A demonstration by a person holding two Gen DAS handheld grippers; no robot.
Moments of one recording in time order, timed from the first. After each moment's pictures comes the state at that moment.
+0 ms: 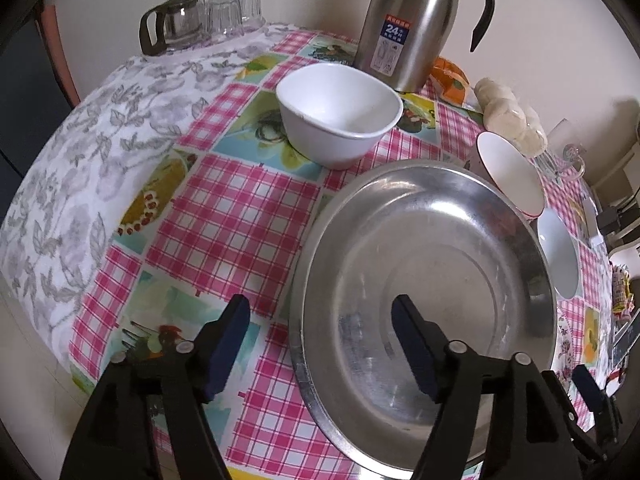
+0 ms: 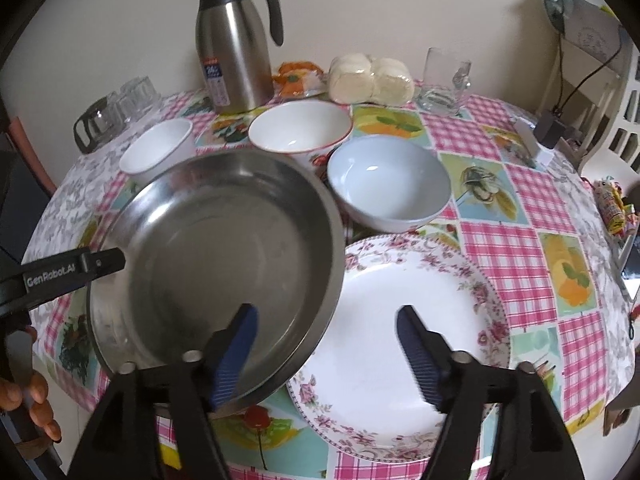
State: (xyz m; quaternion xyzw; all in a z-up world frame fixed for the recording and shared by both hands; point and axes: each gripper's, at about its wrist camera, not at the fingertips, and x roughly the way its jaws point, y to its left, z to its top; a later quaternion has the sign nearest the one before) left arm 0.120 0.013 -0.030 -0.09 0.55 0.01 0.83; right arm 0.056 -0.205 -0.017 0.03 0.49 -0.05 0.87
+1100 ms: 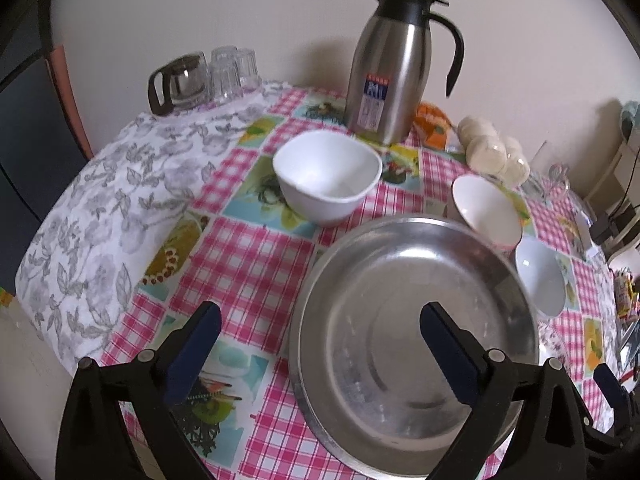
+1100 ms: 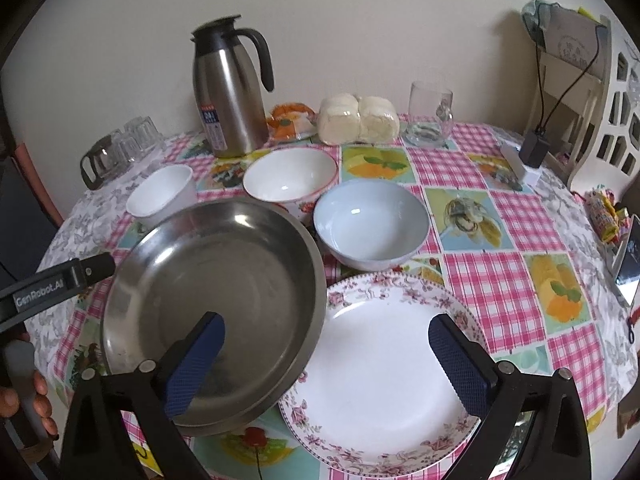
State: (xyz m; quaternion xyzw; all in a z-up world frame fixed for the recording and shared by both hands) left arm 0.109 0.006 0.013 -0.06 0.46 0.02 0.88; right arm 0.046 -0.219 0.008 0.04 0.43 -0.05 0.90
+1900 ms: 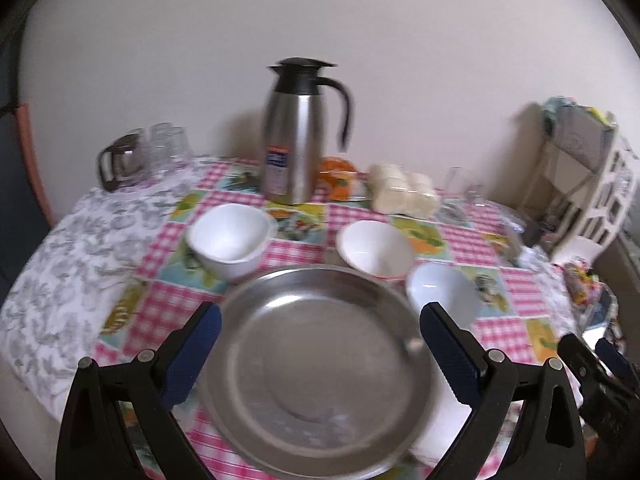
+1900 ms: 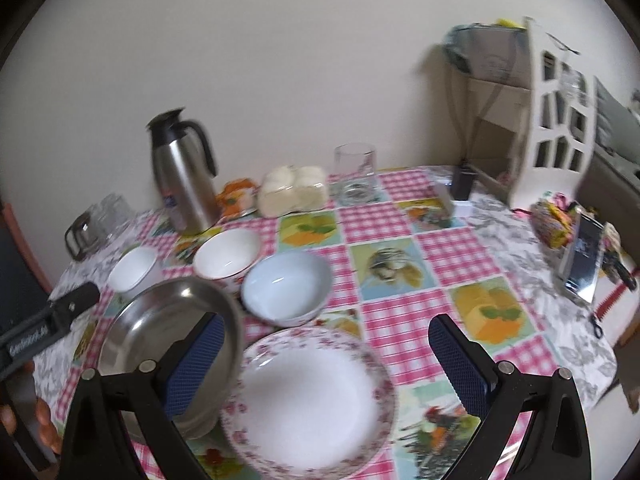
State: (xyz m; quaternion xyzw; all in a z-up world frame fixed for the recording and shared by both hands) left arm 0.073 -0.066 0.061 -0.05 0.36 -0.09 0.93; right arm -0.001 -0.294 0.061 0.08 0.33 -0.13 0.93
